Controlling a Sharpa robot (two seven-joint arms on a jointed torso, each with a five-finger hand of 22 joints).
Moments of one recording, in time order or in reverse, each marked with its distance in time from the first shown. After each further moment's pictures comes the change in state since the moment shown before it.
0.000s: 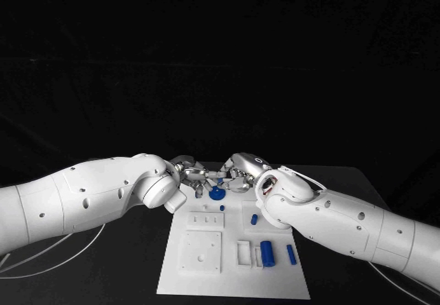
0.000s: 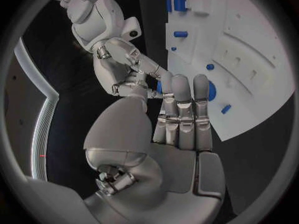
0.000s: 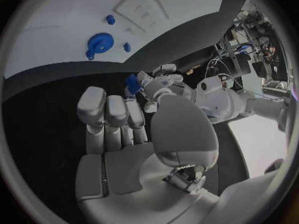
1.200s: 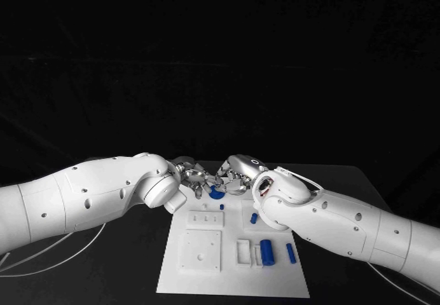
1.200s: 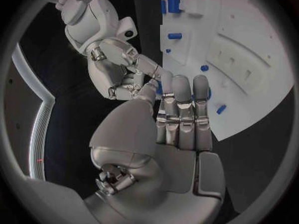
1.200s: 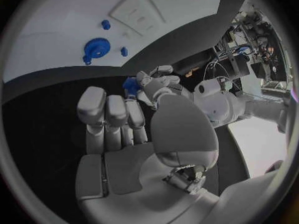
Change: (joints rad) left arm 0.000 0.007 -0.002 0.000 -0.028 0.002 -0.046; left_hand 0.103 0.127 0.027 -0.182 0.241 0.081 -0.016 -0.004 0.005 0.000 -0.007 0.012 0.000 -0.003 -0.011 0.016 0.005 0.000 -0.007 -0.007 0.000 0.024; right arm 0.001 0.009 -0.012 0.009 -0.009 0.020 -0.014; right_hand -0.001 -0.001 -0.003 0.003 0.004 0.001 -0.001 -0.004 -0.001 0.002 -0.006 0.000 0.000 0.000 0.000 -0.004 -0.002 0.000 0.000 0.000 0.000 0.000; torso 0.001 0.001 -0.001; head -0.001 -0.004
